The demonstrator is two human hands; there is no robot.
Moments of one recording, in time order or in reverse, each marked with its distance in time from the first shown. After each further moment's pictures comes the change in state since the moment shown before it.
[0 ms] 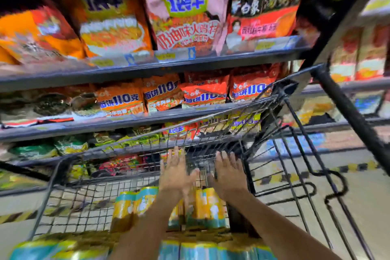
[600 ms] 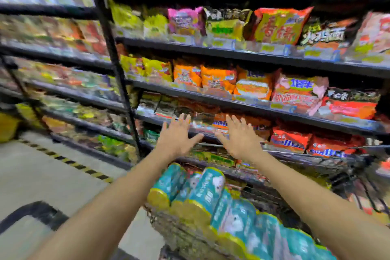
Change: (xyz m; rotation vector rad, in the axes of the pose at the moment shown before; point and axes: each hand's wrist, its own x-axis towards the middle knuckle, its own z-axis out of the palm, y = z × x) left_hand -0.292 -0.180 -0.163 0.012 0.580 -0.216; right_hand -0.177 -0.240 -0.161 -0.127 0.345 -0.574
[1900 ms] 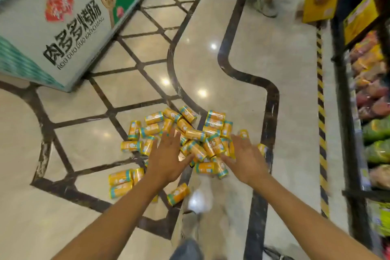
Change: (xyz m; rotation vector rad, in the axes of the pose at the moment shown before) left_hand -0.573 -0.410 0.204 -0.285 -0.082 -1.586; right_hand -0.195 -0.635 0.352 -0.159 -0.649 -1.358
